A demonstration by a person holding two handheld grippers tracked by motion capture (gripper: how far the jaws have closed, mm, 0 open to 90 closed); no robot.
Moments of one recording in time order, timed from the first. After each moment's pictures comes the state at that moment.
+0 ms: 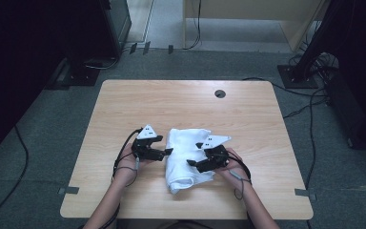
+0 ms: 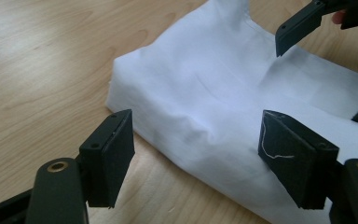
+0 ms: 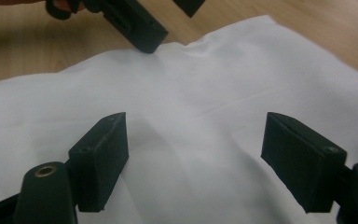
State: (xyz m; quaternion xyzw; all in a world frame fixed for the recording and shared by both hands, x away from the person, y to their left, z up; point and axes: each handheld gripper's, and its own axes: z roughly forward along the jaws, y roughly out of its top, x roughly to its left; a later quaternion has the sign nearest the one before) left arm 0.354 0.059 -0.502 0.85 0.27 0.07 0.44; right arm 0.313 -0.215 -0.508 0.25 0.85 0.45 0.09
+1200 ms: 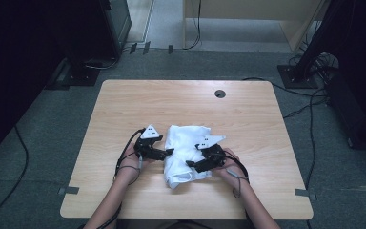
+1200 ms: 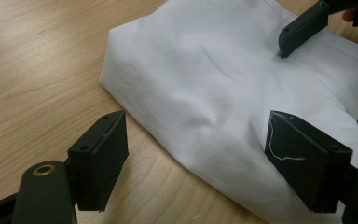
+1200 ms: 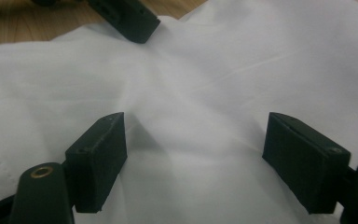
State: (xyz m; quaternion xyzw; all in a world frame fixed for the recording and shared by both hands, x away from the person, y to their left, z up) left arm 0.365 0.058 -0.516 0.85 0.29 0.08 0.43; right arm 0.326 -0.211 -0.524 0.28 0.86 0.42 0.08
